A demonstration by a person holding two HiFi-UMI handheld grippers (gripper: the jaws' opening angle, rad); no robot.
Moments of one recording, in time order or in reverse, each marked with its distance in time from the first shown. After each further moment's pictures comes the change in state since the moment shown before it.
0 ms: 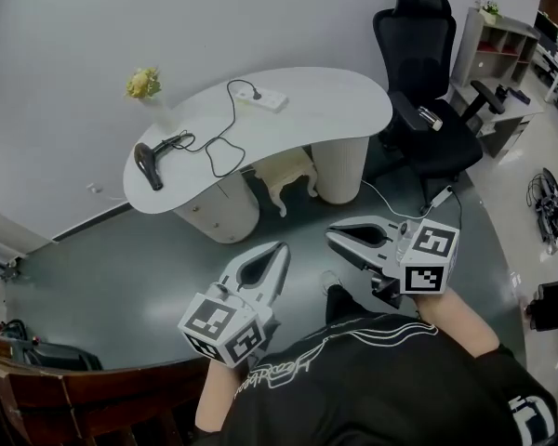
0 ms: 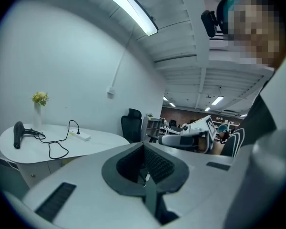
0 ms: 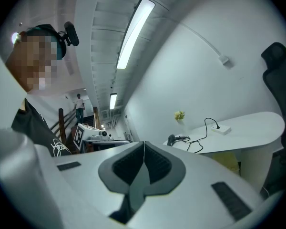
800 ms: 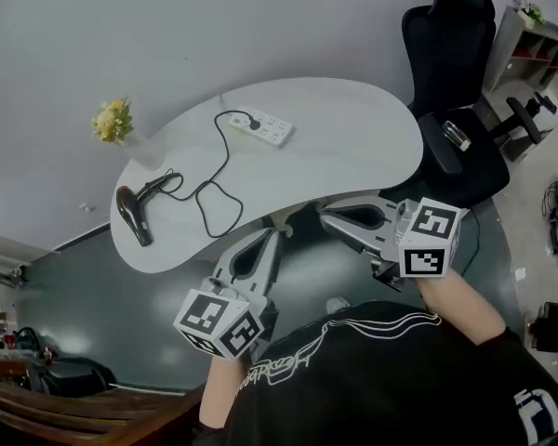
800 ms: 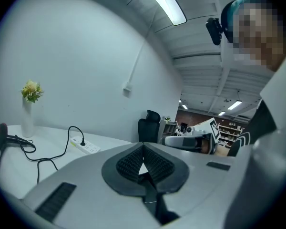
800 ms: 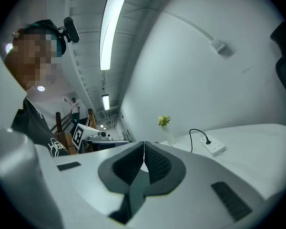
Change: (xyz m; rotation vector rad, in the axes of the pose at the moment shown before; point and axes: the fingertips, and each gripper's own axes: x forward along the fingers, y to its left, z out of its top) left arm 0.218 0.209 0.080 -0.090 0.000 0.094; right arm 0.103 -0.279 0.104 0.028 0.041 0.034
